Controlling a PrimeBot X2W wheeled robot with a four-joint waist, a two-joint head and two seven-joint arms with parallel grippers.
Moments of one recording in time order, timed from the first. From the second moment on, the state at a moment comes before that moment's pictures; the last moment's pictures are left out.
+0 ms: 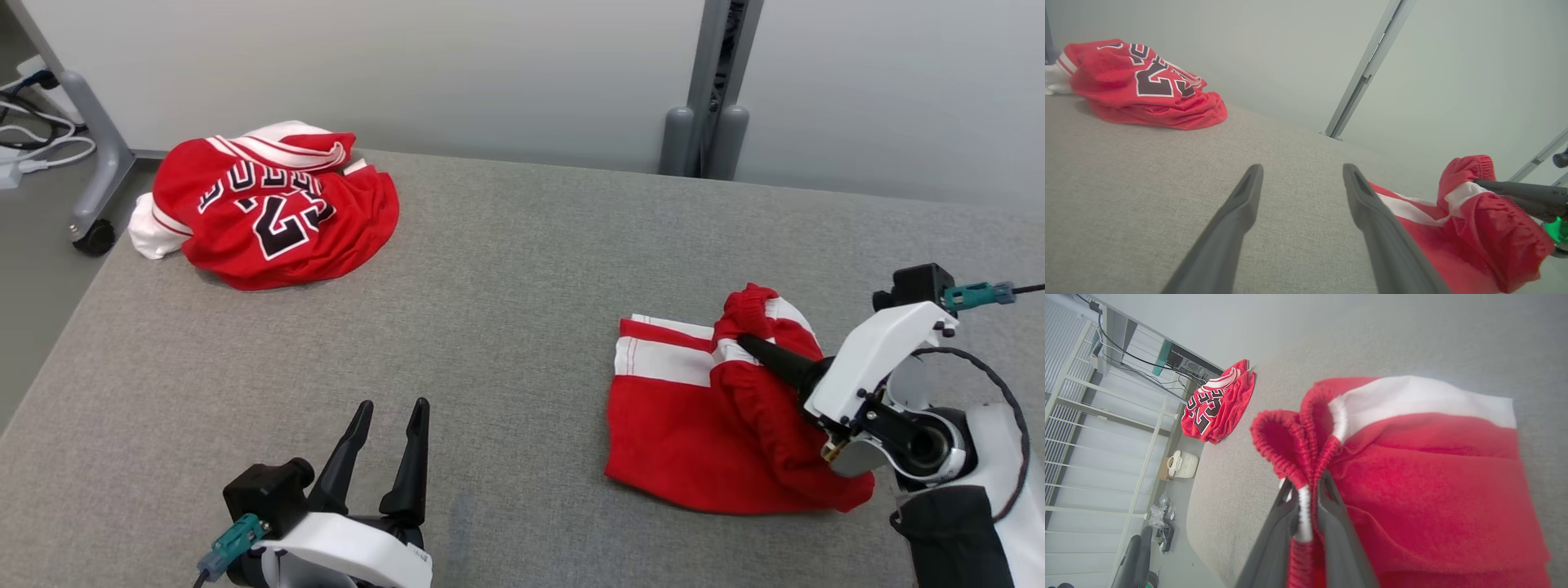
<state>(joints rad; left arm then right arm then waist) -0.09 0.18 -0.47 0.18 -0.71 0.11 -0.26 -0.45 -0.05 -0.05 0.44 0.80 0.13 0.73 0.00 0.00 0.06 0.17</state>
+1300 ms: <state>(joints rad) -0.08 0.14 -0.49 0.23 -0.68 0.07 -0.26 -0.81 -0.11 0.23 0.98 0.95 0.13 0.38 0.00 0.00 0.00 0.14</state>
